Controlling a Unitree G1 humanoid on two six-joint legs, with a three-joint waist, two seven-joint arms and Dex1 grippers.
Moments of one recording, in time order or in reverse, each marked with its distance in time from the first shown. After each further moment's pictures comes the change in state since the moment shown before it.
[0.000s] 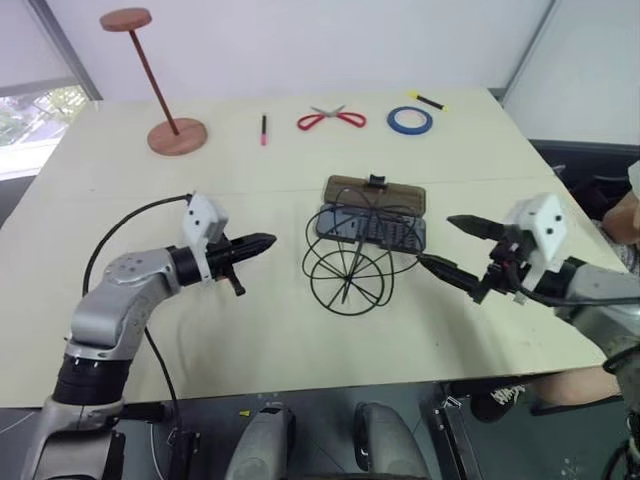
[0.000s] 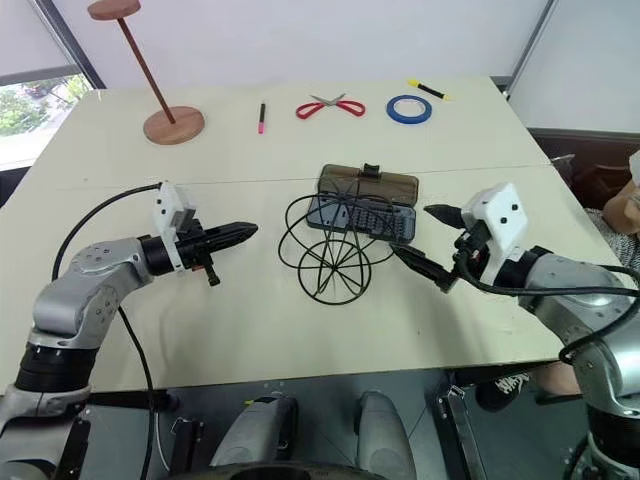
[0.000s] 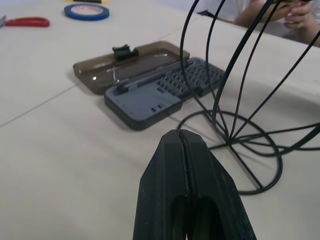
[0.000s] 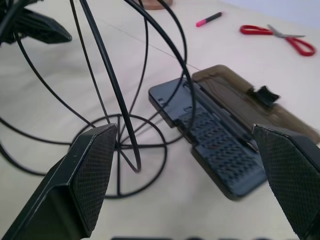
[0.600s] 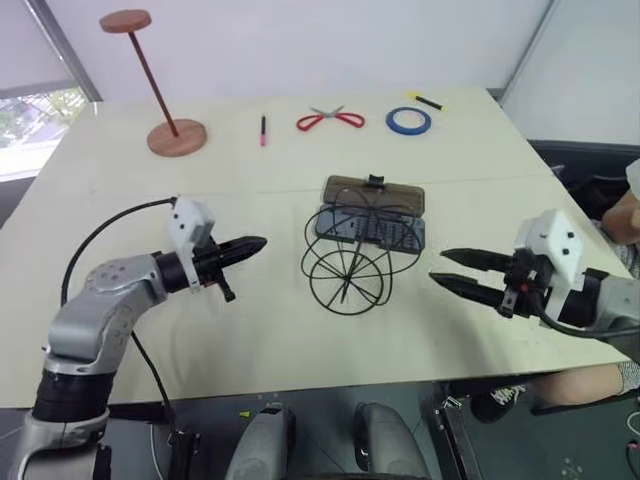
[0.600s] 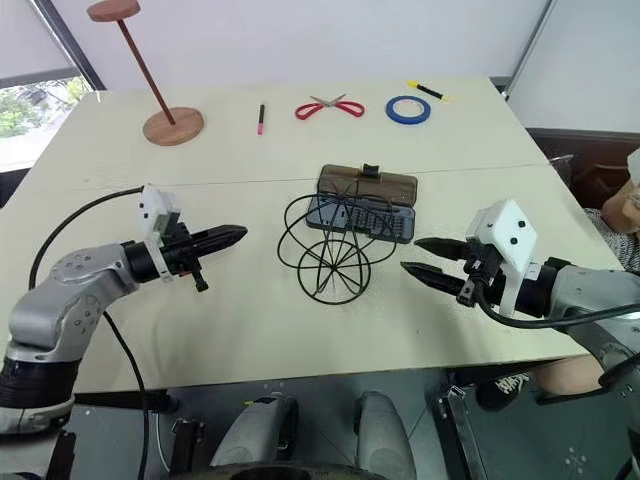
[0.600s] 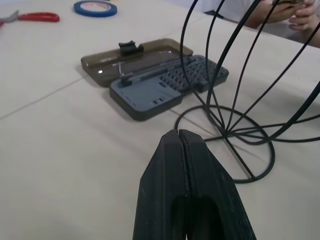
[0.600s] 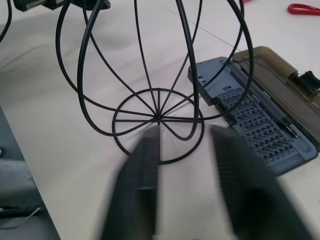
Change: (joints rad) left arm 0.048 0.040 0.052 -0.072 -0.056 0.047 0.018; right arm 0.126 -0.142 -0.123 -0.106 0.082 0.051 0.134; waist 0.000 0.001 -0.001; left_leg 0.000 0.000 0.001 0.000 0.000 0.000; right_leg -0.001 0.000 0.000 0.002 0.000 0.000
